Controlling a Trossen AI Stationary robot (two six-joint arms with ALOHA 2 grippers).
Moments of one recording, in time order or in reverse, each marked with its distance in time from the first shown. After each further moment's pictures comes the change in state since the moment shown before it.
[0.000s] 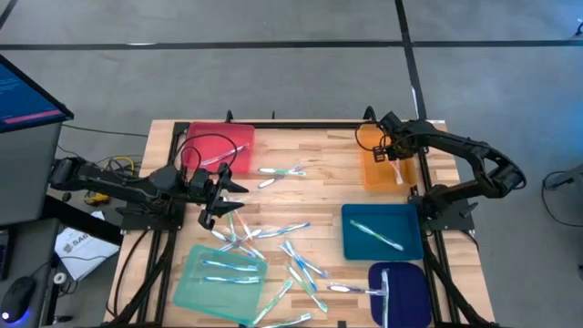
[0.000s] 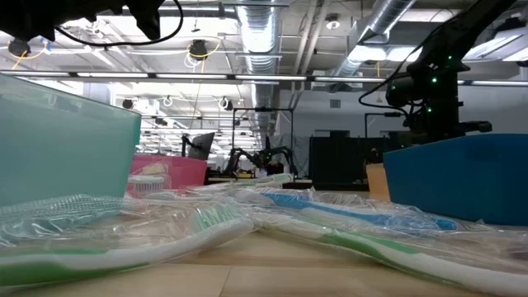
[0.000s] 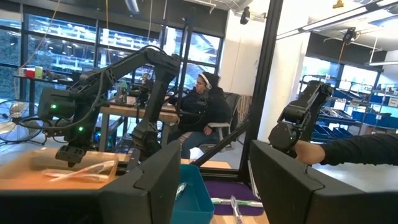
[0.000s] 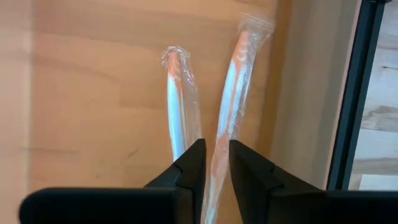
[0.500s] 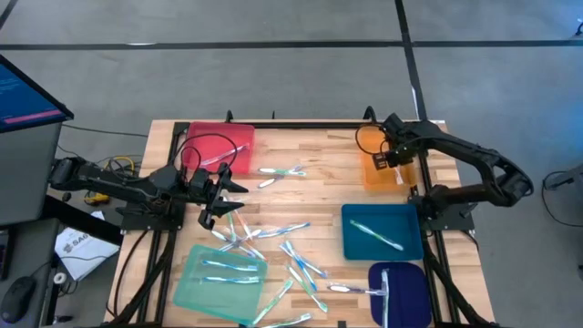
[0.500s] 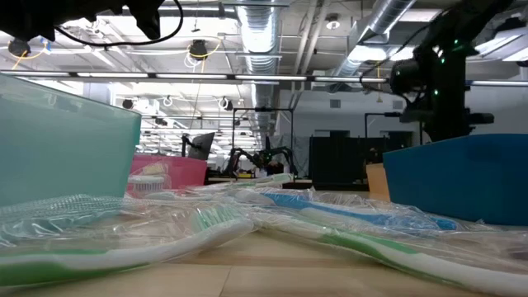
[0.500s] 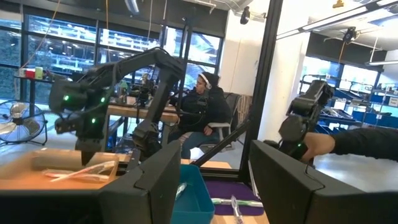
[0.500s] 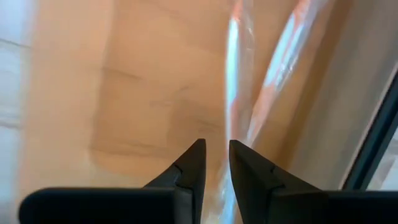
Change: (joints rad) left arm 0.000 0.000 0.000 0.000 0.000 0.003; right arm 0.058 -0.111 0.038 -0.156 -0.178 -0.068
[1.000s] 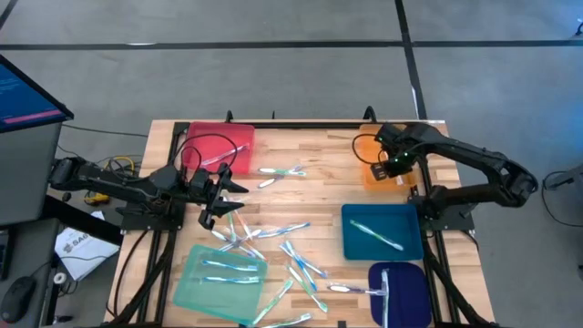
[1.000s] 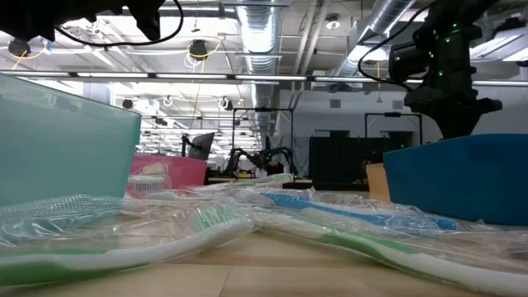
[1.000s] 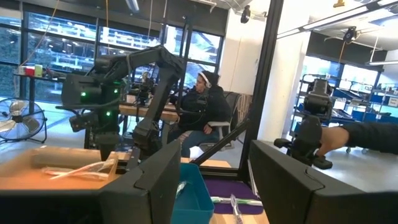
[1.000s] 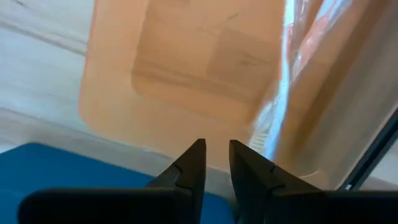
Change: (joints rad) left arm 0.000 0.000 0.000 -0.006 0.000 -0.006; right arm 0.174 -0.026 0.049 -0.183 -0.089 0.116
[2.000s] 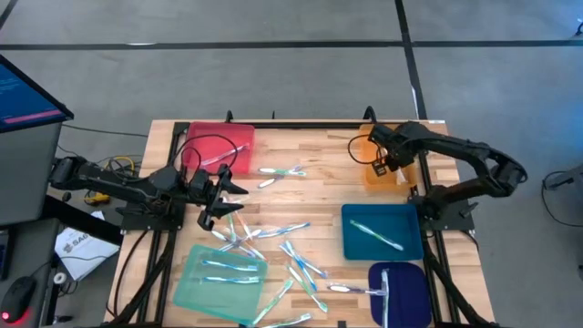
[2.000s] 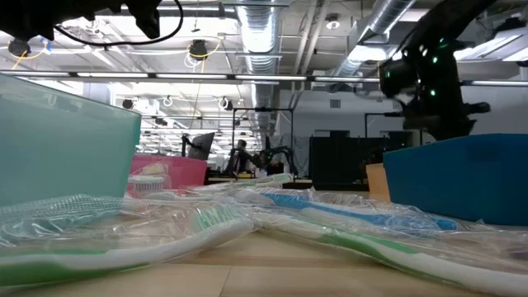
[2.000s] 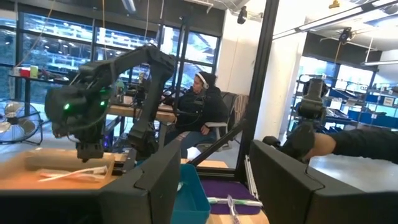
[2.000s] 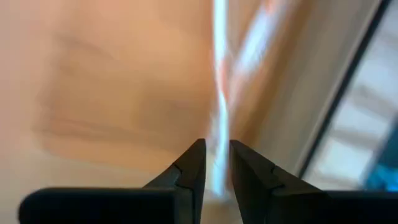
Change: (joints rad) left arm -0.013 0.000 0.000 0.007 0.000 0.004; right arm -0.011 0.101 -0.001 0.079 0.272 -0.057
